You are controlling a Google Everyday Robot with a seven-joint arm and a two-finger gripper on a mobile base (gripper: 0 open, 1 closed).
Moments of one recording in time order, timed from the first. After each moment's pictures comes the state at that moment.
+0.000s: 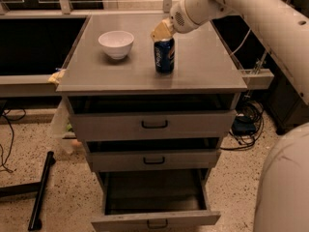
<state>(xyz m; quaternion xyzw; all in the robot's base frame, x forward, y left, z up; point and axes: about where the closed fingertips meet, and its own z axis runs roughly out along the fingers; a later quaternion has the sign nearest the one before) 0.759 -0.044 0.948 -0.37 0.82 0.15 0.41</state>
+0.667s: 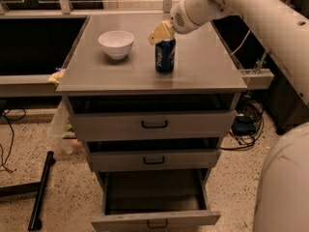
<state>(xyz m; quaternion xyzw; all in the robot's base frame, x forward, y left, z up) 0.759 -0.044 0.948 -0.37 0.82 0.15 0.41</state>
